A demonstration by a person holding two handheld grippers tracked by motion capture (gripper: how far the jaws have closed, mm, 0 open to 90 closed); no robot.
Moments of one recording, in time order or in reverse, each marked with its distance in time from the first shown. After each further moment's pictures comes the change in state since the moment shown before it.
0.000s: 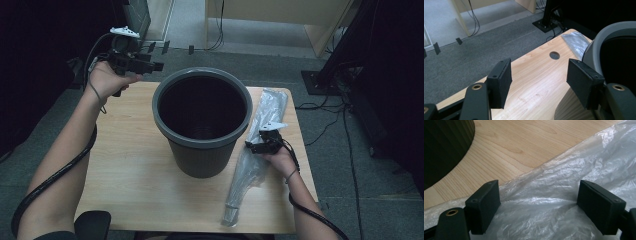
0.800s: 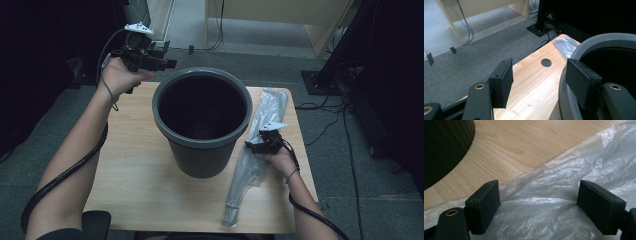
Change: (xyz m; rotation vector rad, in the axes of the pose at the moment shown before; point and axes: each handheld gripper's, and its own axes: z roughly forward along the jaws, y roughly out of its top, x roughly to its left) left arm -0.029 0.020 0.014 -0.035 -0.038 0.059; right arm 0.000 0.000 0.000 0.000 0.000 0.000
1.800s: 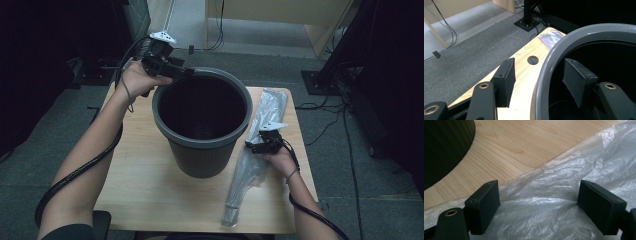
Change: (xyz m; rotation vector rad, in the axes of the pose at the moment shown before) left arm -0.026 0.001 0.037 0.052 -0.090 0.074; right arm 0.000 0.000 0.000 0.001 0.002 -0.001
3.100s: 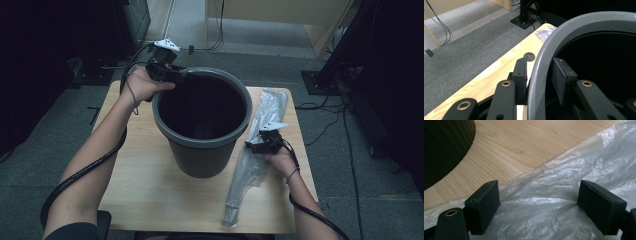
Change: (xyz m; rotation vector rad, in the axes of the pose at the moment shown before) left arm -0.002 -0.013 0.013 0.013 -0.022 -0.011; right arm 0.000 0.000 0.000 0.000 0.000 0.000
